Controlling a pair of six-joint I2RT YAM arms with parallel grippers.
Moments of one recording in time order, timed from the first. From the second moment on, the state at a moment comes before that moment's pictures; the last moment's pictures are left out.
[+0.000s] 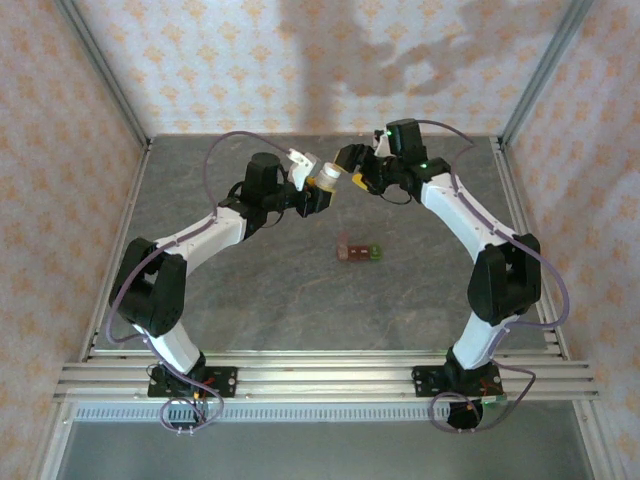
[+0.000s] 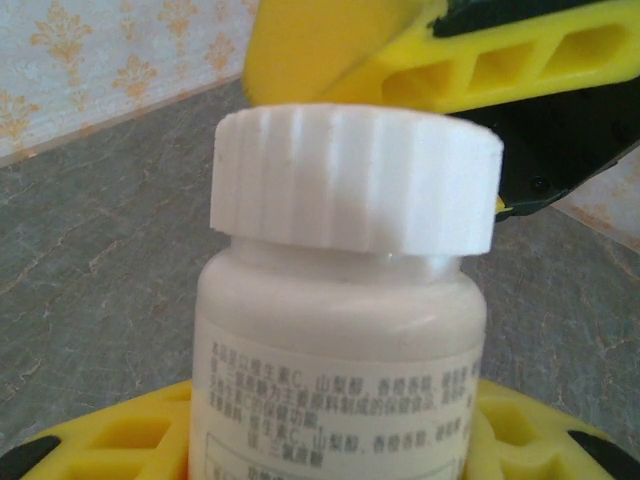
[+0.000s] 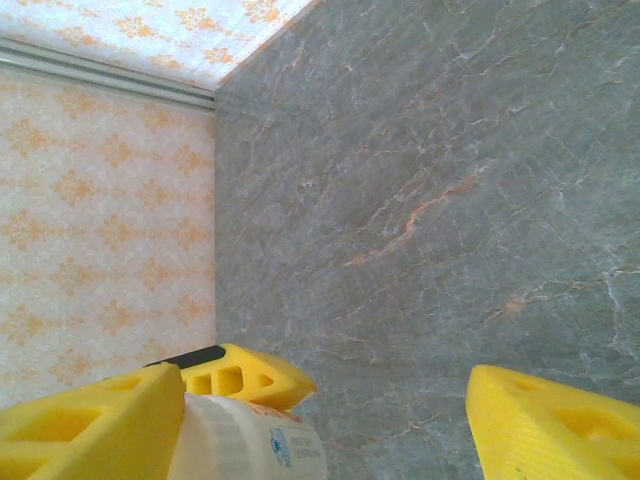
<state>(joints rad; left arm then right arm) -0.40 1.69 1.17 0.12 0.55 -0.02 0.36 1.74 1.53 -0.44 -0.51 0.85</state>
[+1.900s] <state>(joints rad) -0.39 1.69 1.20 0.01 0.48 0.01 0.29 1.61 1.40 -0.26 -0.61 0.86</state>
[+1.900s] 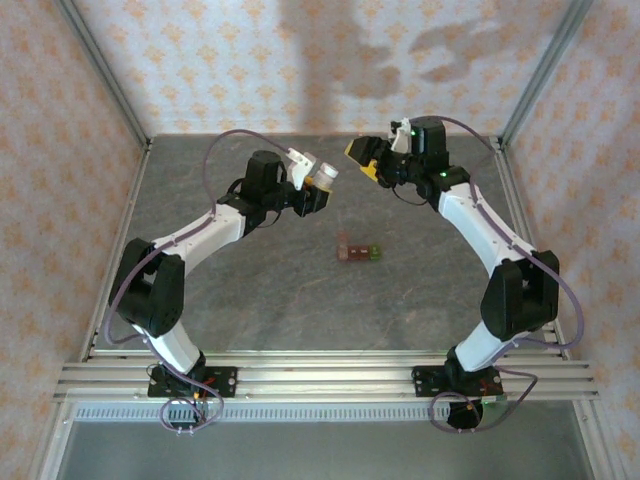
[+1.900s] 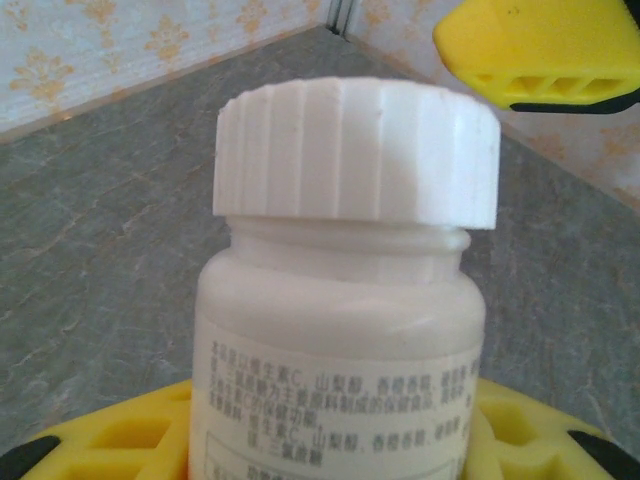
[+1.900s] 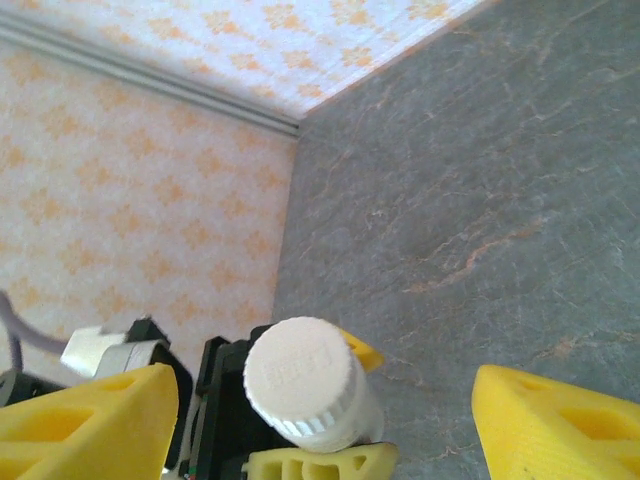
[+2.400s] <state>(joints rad) -0.44 1.69 1.22 -0.04 0.44 0.06 0.40 1.67 1.42 -0.27 -0.55 0.92</state>
